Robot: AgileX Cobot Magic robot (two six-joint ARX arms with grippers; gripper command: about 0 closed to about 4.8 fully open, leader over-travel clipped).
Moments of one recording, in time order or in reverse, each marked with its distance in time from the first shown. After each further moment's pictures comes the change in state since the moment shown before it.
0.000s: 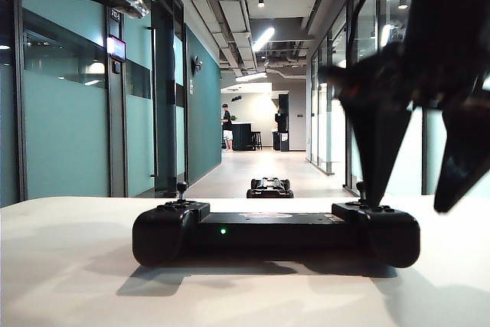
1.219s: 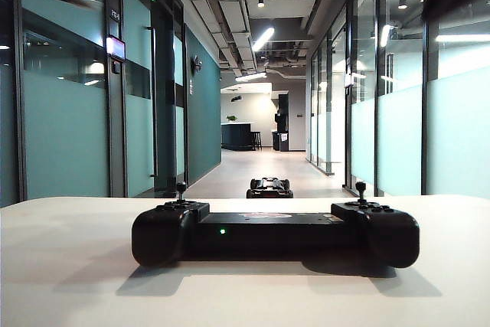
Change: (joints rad) left arm 0.006 -0.213 -0.217 0.216 -0.243 0.014; right arm -0.150 -0.508 -0.055 0.229 0.083 -0.179
